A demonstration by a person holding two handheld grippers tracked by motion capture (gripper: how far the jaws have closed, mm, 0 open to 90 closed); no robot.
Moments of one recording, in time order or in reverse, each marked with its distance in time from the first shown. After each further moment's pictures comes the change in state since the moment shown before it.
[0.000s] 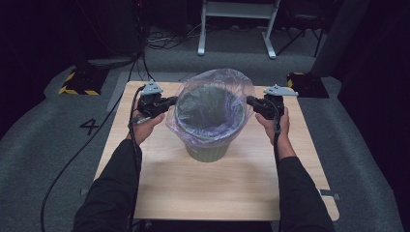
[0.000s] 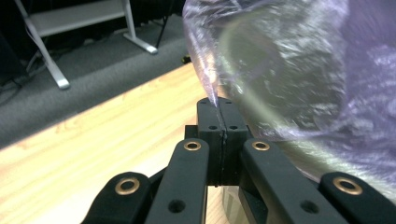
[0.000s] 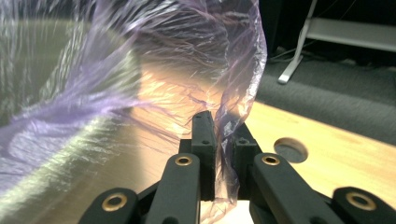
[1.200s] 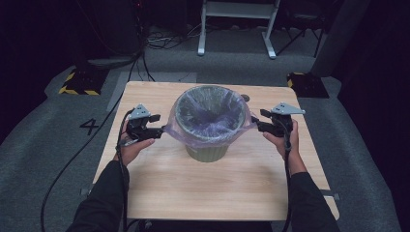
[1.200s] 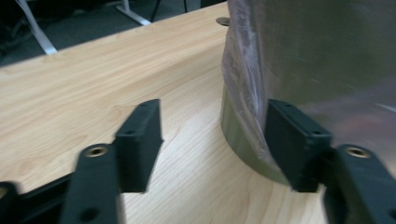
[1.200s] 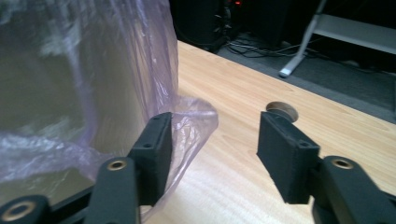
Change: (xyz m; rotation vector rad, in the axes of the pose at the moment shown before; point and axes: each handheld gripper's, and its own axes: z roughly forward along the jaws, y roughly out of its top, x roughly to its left) left arm 0.001 -0.076 -0.033 0.044 -0.013 -0.011; right arm -0.013 -0.051 -0.029 0.033 0.024 -0.111
